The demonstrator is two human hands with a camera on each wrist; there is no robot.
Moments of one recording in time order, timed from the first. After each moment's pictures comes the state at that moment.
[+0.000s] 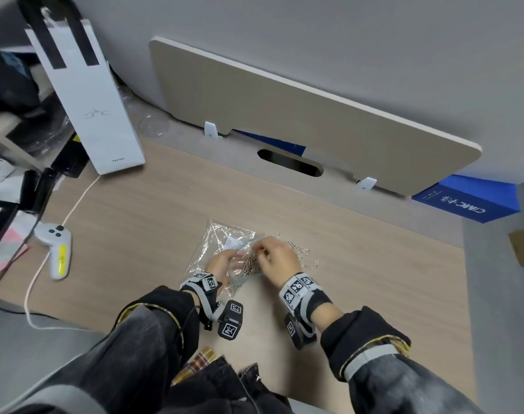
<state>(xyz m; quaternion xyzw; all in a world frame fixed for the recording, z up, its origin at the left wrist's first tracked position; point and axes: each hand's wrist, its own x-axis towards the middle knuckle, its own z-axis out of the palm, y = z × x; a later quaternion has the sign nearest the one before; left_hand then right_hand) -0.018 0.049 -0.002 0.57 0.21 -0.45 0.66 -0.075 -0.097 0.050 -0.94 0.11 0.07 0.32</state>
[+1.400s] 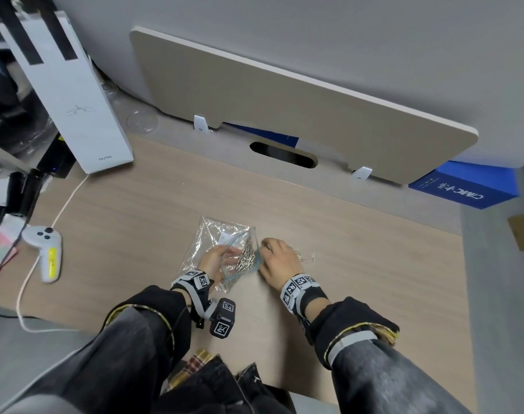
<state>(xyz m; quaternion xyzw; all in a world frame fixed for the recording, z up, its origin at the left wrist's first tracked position) -0.017 0.050 -0.002 0.60 0.19 -0.45 0.64 -0.098 -0.119 0.001 -0.98 0.01 0.10 0.15</state>
